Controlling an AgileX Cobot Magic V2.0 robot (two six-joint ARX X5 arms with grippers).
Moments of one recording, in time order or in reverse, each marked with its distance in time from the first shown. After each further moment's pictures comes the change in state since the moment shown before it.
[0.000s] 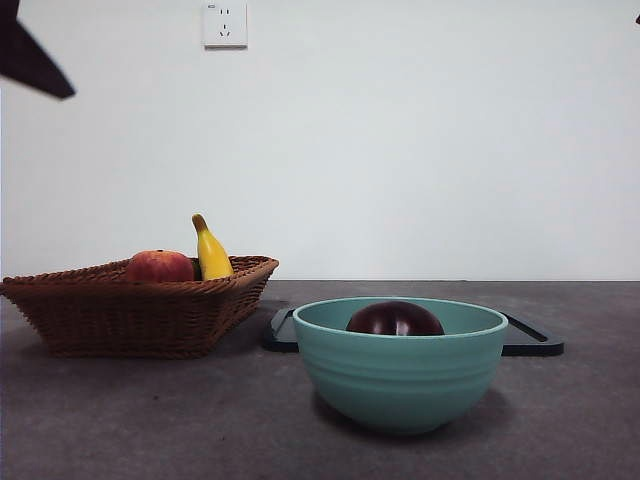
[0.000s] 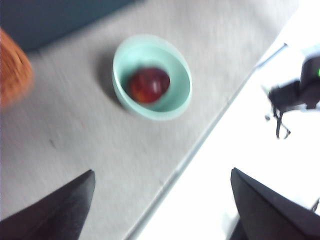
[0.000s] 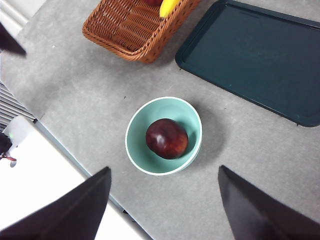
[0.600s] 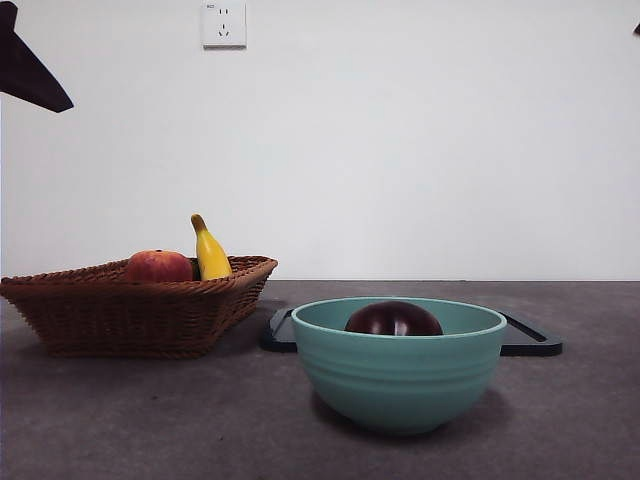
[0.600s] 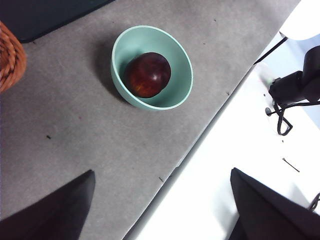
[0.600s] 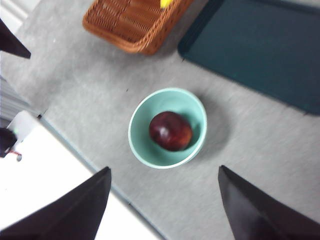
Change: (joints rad) left arm 0.000 -0.001 -0.016 0.010 0.009 0.005; right arm 0.027 0.037 0.000 -0.015 0.000 0.027
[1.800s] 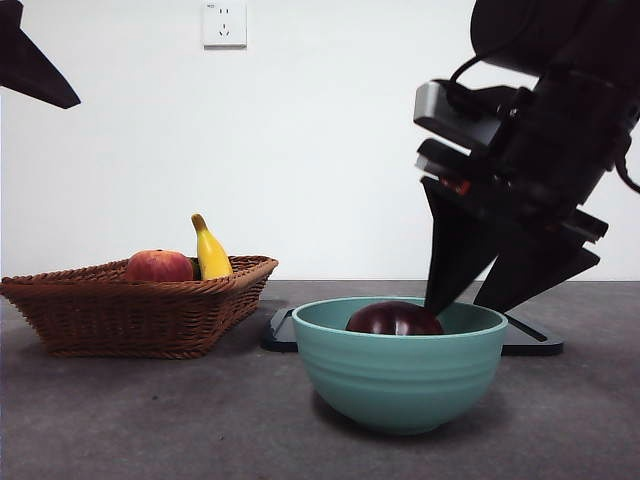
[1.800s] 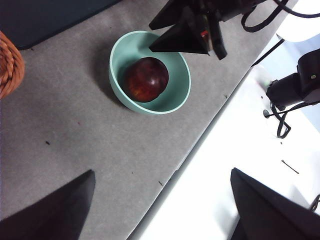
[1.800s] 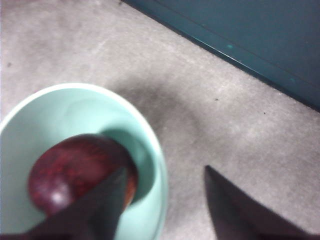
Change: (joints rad) left arm 0.000 0.000 0.000 0.015 0.007 0.003; right arm 0.293 0.535 -0.235 0.638 0.335 0.149
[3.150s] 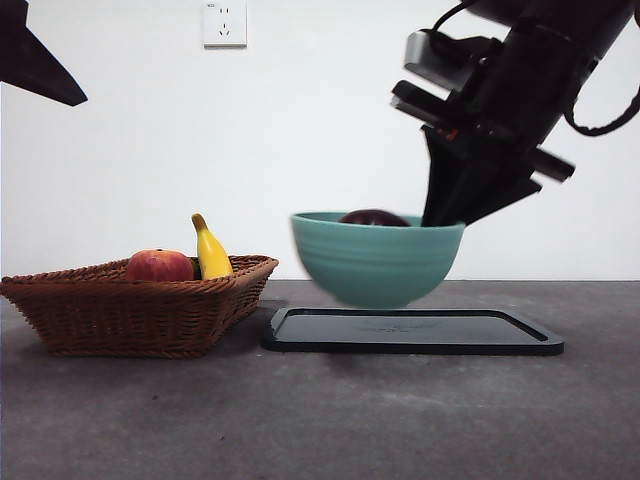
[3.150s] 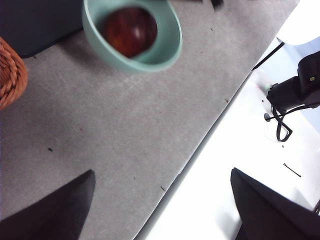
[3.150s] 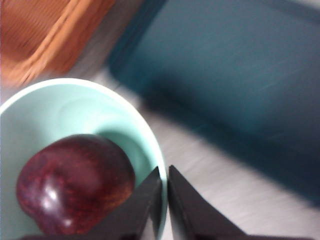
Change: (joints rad) left arm 0.000 0.000 0.000 0.021 0.000 0.000; right arm -0.069 0.026 0.191 -0.037 0.027 0.011
